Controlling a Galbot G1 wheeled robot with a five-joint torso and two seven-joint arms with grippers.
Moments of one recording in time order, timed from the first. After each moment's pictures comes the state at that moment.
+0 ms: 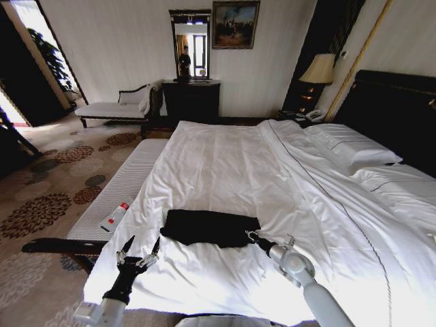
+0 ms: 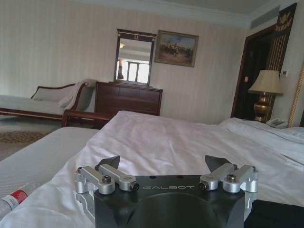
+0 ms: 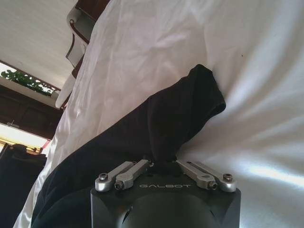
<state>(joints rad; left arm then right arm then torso) 2.08 -1.11 -0.62 -2.31 -0.47 -0.26 -0.07 -1.31 1.11 0.43 1.69 1.31 -0.47 0.02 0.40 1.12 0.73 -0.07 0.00</state>
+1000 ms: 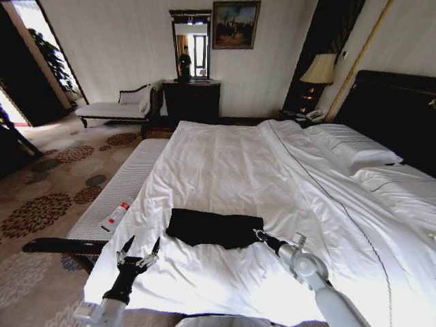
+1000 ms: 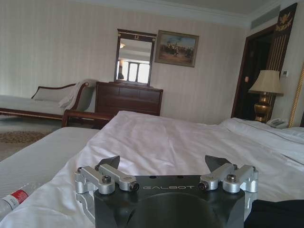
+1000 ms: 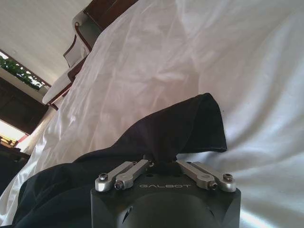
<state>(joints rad) 2.08 -1.11 -0.62 -2.31 -0.47 -0.26 -0.07 -1.40 1.06 0.53 1.81 1.18 -0.46 0.01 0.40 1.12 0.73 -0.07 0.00</state>
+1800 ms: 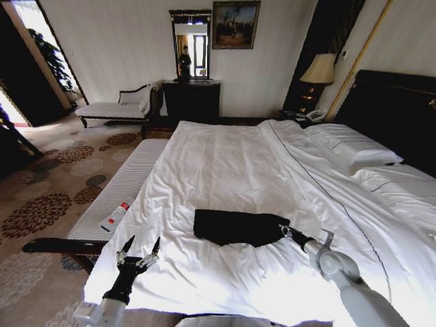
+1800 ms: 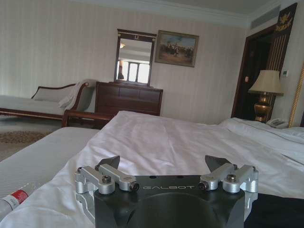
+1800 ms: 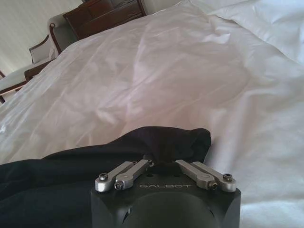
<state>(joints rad) 2.08 -1.11 -0.62 -2.31 -0.47 -0.26 -0.07 -1.40 0.92 0.65 1.68 0.99 -0.37 -0.09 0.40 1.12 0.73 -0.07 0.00</state>
